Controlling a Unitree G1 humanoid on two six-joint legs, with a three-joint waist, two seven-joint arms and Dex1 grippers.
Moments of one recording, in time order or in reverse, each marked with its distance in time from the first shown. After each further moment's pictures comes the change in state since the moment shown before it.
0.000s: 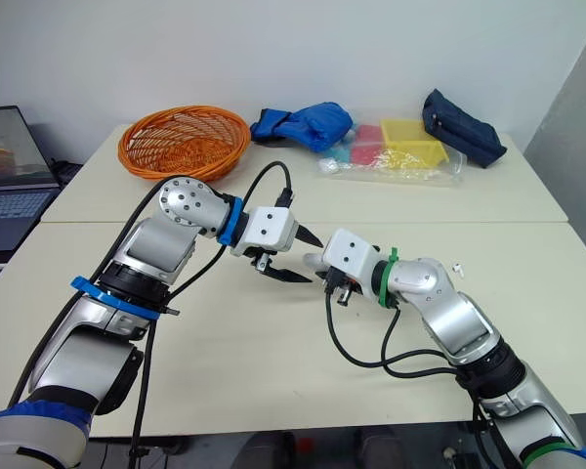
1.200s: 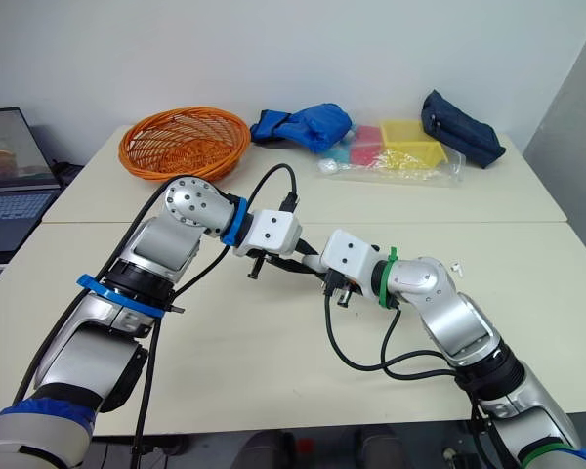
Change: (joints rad) left arm -0.016 -0.017 -0.006 0.029 0.028 -0.034 -0.019; right arm 0.016 0.012 -0.010 -0.022 -0.036 0.031 0.031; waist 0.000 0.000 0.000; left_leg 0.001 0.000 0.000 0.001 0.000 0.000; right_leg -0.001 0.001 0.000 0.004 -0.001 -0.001
